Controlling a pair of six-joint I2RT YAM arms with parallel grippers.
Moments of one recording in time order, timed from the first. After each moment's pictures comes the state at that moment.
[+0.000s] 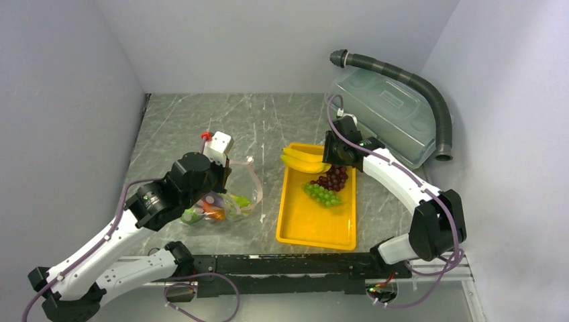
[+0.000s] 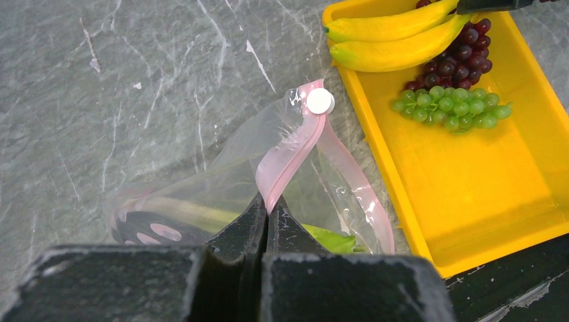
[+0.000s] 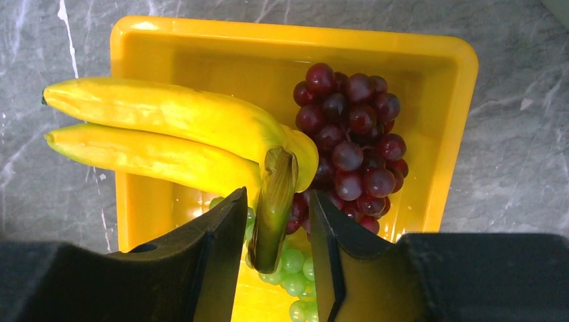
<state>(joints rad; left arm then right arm) -0.82 0.81 1.01 -0.67 -0.32 -0.21 0.44 1.42 1.09 -0.55 0.17 0.49</state>
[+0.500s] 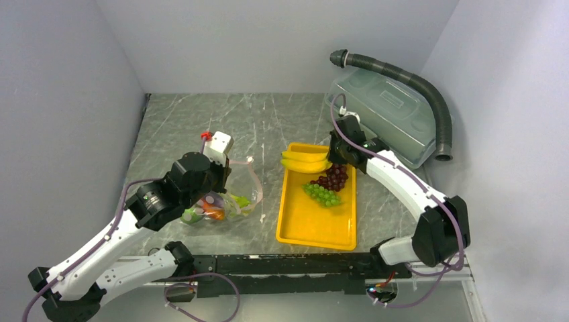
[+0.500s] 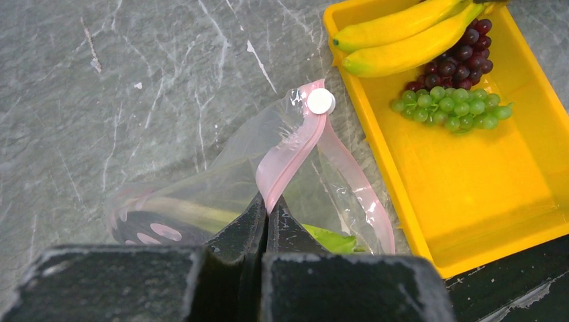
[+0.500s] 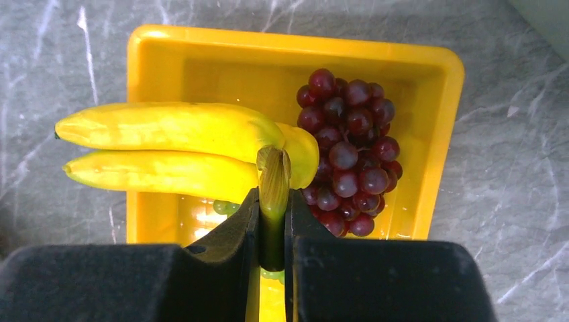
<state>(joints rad) -0.82 0.81 1.01 -0.67 -0.32 -0.21 0.44 1.40 1.09 -0.55 0.17 0.48</state>
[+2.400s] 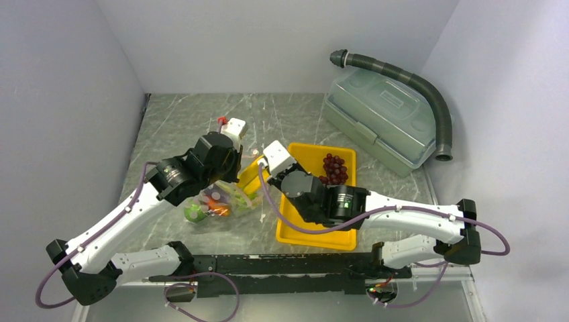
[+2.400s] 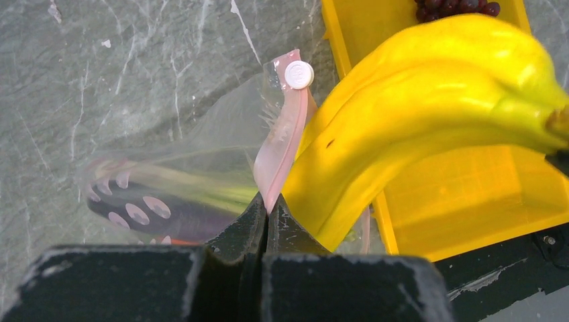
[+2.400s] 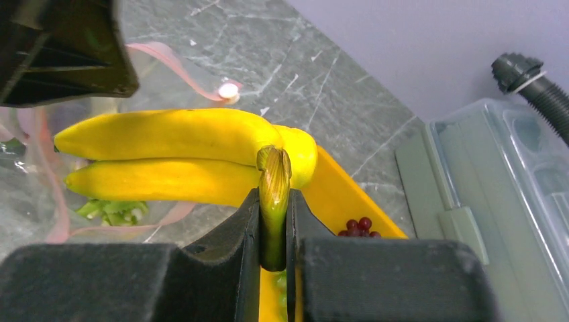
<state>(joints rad) -0.81 1.06 1.23 -0.83 -0.28 -0.34 1.34 1.24 1.21 -0.35 0.84 -0.10</state>
